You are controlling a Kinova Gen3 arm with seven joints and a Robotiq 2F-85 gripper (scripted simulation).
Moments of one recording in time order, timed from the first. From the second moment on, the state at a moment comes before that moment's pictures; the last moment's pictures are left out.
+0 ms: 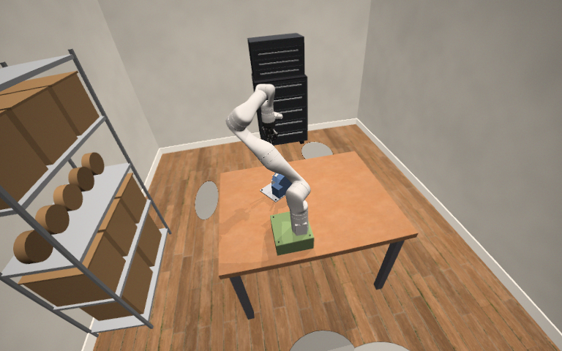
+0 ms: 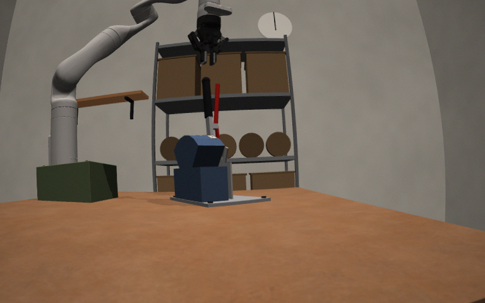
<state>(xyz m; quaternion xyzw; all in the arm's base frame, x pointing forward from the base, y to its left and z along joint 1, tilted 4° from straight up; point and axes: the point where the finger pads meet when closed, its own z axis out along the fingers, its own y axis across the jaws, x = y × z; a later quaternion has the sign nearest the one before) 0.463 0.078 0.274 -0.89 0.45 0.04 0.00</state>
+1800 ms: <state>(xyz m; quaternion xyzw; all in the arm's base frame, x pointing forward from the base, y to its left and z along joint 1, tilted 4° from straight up) 0.463 0.078 0.274 -0.89 0.45 0.04 0.00</state>
